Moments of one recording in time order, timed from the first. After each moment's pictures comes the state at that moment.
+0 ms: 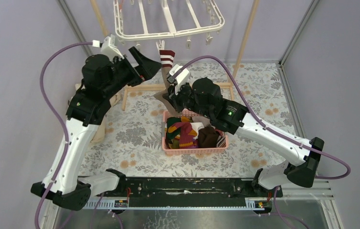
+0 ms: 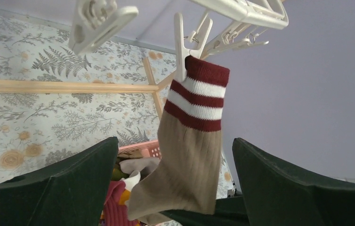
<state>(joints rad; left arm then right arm) -0.34 1.15 1.60 -0.60 0.17 -0.70 1.02 1.43 1.50 -0.24 0.07 -0.02</state>
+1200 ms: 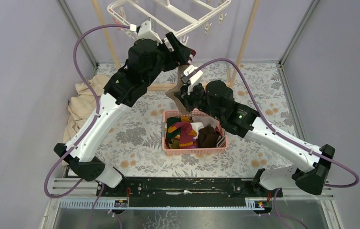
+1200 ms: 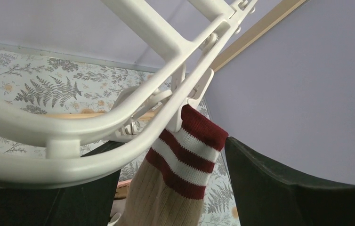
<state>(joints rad) -0.66 1.51 1.92 -0.56 -0.25 -0.68 0.96 1.31 1.34 -0.19 0.09 -0.03</state>
